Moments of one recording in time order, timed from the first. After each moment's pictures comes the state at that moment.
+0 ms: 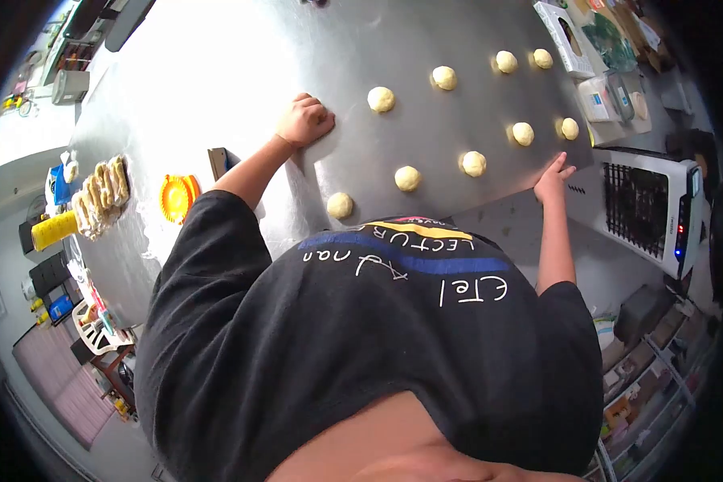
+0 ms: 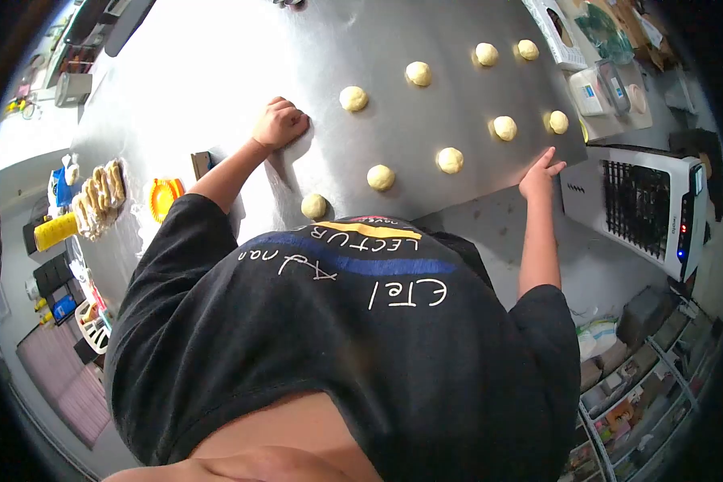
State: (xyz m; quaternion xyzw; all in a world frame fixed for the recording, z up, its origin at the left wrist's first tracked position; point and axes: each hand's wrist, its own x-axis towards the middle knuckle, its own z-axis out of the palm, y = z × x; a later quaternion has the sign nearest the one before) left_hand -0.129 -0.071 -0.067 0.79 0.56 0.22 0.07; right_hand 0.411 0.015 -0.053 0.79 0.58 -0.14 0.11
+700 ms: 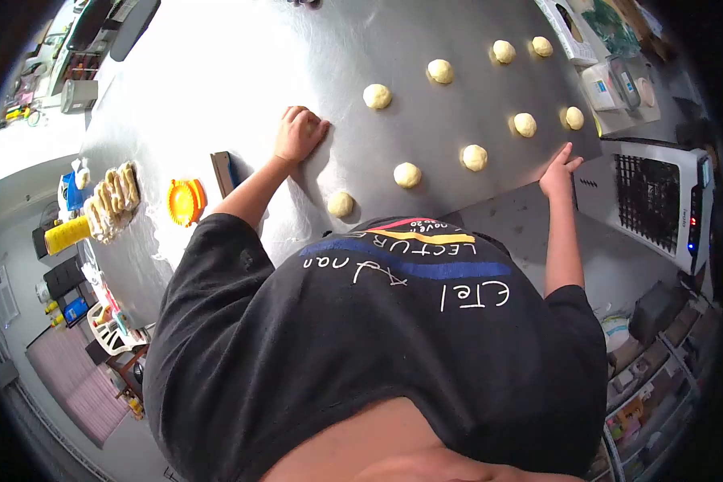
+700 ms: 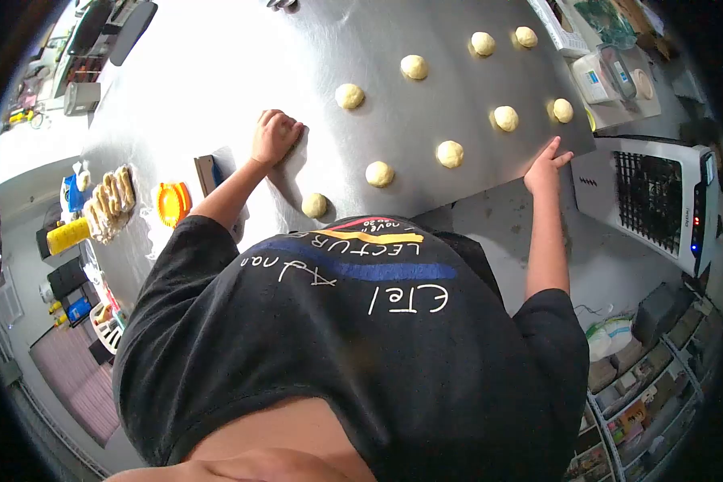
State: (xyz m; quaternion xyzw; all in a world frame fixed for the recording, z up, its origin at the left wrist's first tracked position) left_hand -0.116 -0.101 -0.064 0.69 0.69 0.23 0.06; right_hand 0.411 0.013 -0.053 0.80 0.58 -0.15 0.09
